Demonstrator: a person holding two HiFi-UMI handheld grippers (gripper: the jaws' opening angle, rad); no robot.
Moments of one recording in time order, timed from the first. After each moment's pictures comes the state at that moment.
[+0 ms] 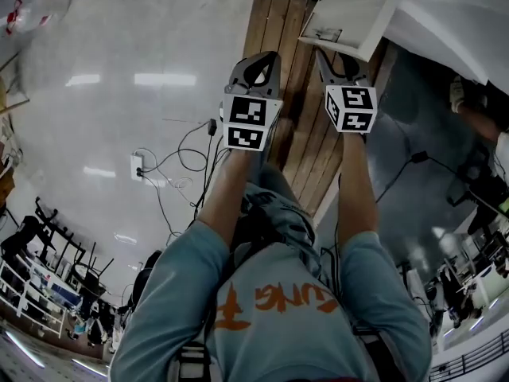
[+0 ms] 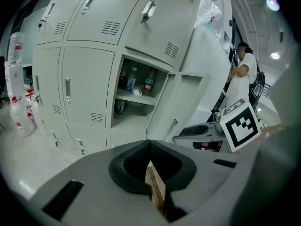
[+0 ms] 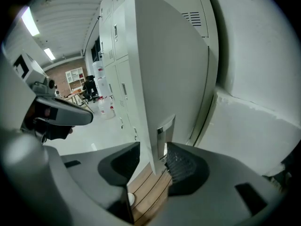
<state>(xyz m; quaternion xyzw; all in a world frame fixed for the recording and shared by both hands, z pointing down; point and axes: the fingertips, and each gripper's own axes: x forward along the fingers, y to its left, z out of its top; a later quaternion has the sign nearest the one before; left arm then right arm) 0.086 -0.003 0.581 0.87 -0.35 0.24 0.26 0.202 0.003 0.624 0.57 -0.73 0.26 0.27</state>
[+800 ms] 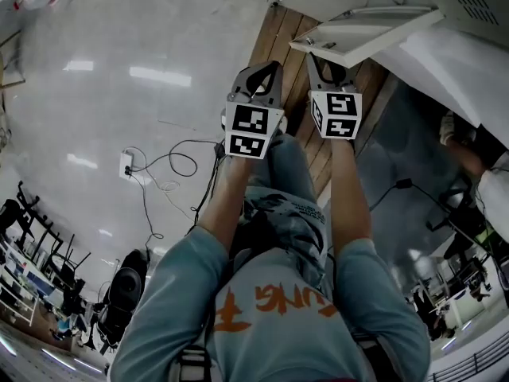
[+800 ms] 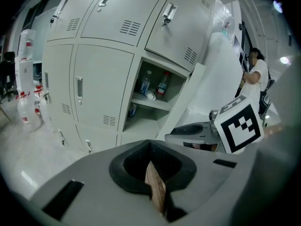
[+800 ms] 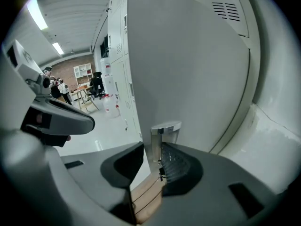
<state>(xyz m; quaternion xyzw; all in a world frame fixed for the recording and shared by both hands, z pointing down) 0.051 -0.052 0.589 0.85 -0.39 0.22 0.28 0.140 -0.070 0.627 0.54 -0.76 0.23 0.29</state>
